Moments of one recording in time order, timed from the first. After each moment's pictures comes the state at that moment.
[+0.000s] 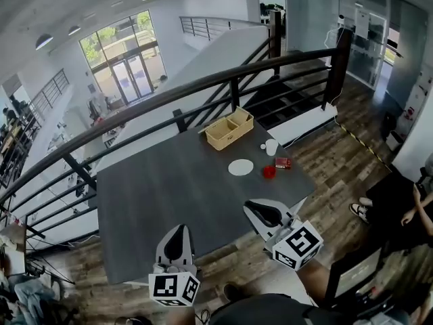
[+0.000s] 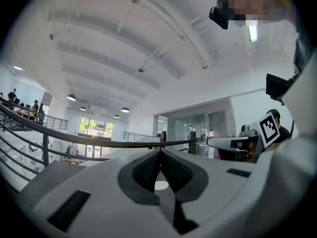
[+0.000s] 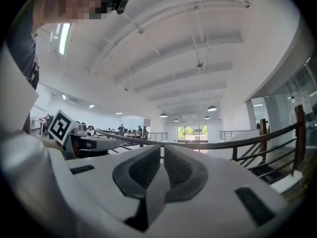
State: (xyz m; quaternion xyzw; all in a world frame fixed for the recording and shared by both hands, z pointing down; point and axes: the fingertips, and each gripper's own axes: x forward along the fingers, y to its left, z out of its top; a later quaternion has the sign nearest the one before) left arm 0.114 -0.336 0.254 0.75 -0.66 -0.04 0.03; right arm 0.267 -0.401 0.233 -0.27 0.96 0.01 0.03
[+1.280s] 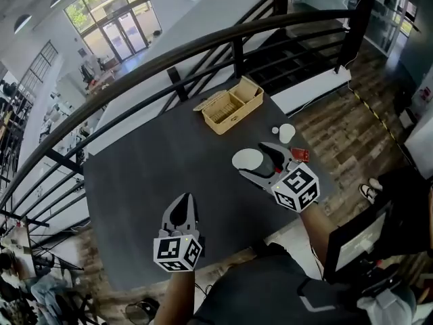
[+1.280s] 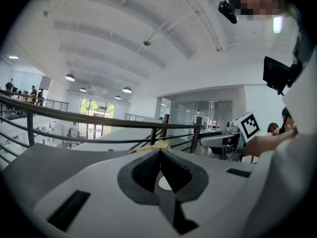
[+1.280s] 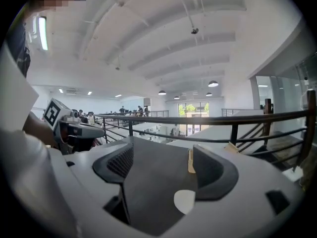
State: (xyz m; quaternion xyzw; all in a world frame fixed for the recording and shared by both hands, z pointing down) left arm 0.072 -0.574 0.351 0.75 -0.65 0.01 0.13; right arm 0.225 -0.690 0.350 -0.25 0.96 -0.05 -0.10
